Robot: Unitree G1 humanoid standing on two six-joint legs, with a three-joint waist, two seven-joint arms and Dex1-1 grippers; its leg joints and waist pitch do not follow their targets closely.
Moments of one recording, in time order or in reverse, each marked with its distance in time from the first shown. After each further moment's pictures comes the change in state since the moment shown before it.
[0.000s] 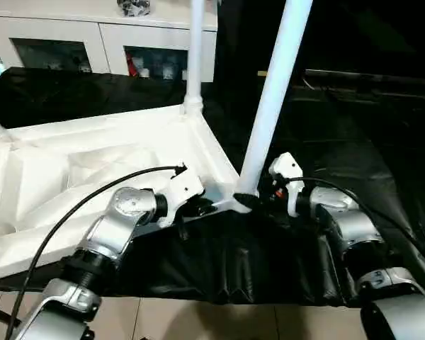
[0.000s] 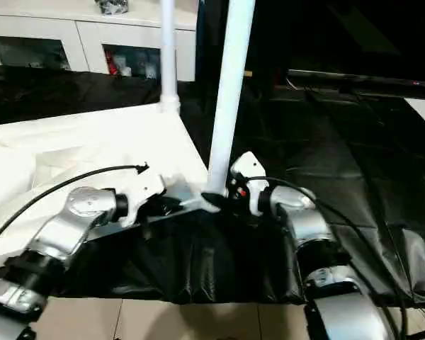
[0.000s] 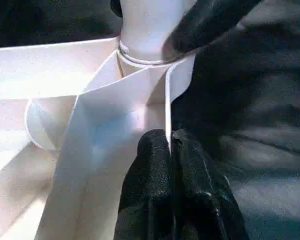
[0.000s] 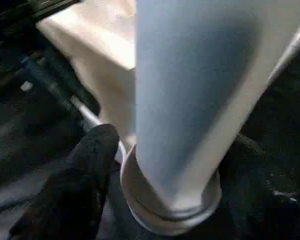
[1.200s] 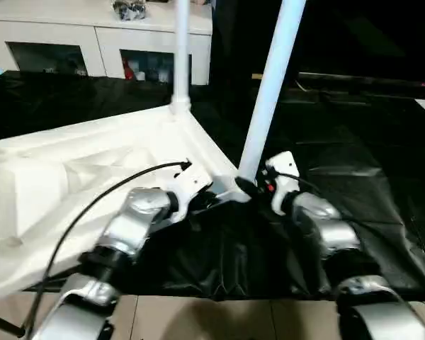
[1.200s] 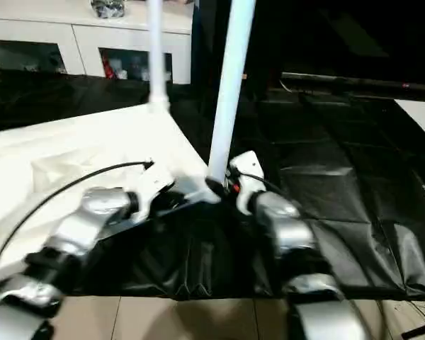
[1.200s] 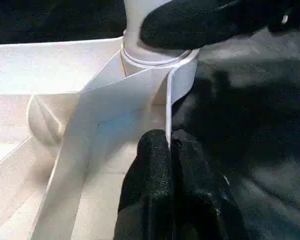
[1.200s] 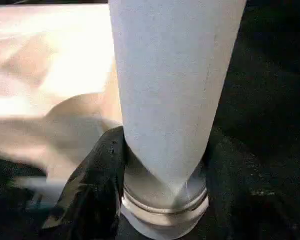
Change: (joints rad) left arm -0.076 -0.193 0.034 0.114 0.082 0.124 0.312; right arm -0.014 0.255 -0.164 0.068 -0.012 0.039 -0.644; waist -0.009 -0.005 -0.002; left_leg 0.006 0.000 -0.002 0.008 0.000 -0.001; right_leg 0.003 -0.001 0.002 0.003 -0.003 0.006
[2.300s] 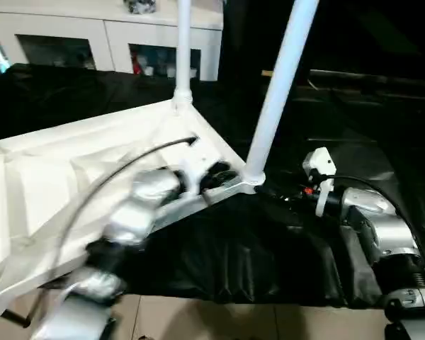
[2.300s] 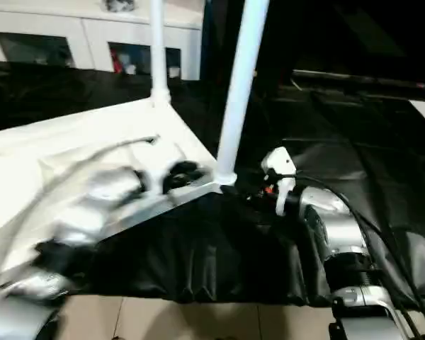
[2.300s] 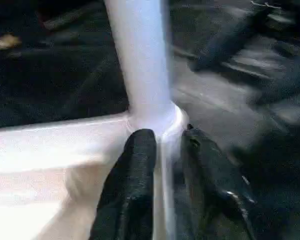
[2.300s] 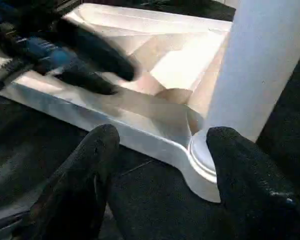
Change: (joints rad) left arm 0.086 0.143 0.046 -0.314 -0.148 0.025 -0.186; right arm 0.140 -0.304 0.048 -0.333 0.148 0.099 0.623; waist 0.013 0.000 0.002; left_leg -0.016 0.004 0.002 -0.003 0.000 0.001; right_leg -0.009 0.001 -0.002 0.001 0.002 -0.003
